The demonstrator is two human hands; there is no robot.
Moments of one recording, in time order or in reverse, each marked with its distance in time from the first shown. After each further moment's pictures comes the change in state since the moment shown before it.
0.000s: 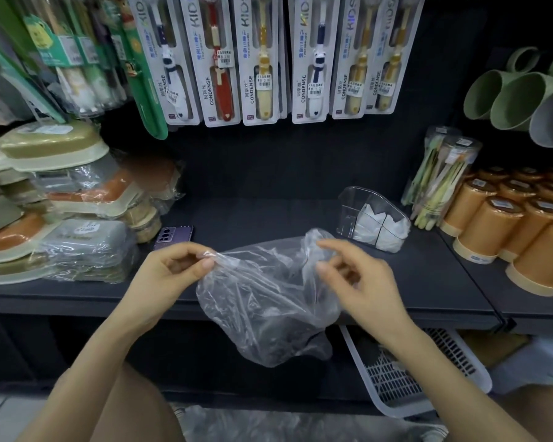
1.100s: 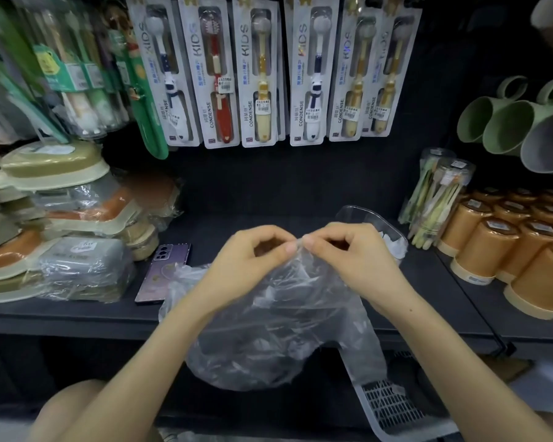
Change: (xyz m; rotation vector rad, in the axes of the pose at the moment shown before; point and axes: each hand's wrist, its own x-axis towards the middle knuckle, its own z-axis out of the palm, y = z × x) left_hand 0.046 0.046 0.078 0.215 -0.233 0.157; right_hand 0.058 -0.043 -0.021 0.121 -0.080 0.092
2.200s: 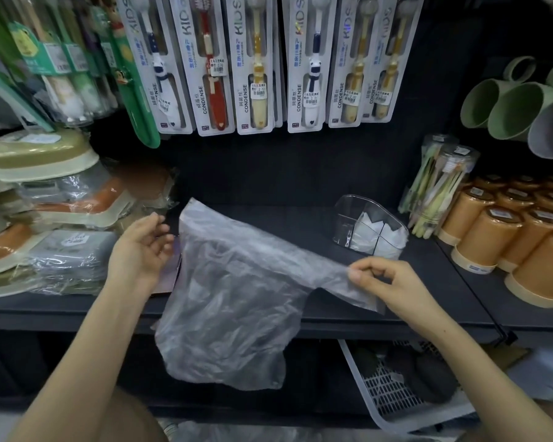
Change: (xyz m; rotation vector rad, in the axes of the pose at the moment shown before) left_hand -0.013 -0.084 -0.088 -0.738 0.732 -0.430; right_hand -0.032 0.093 -0.029 0.090 -0.031 0.153
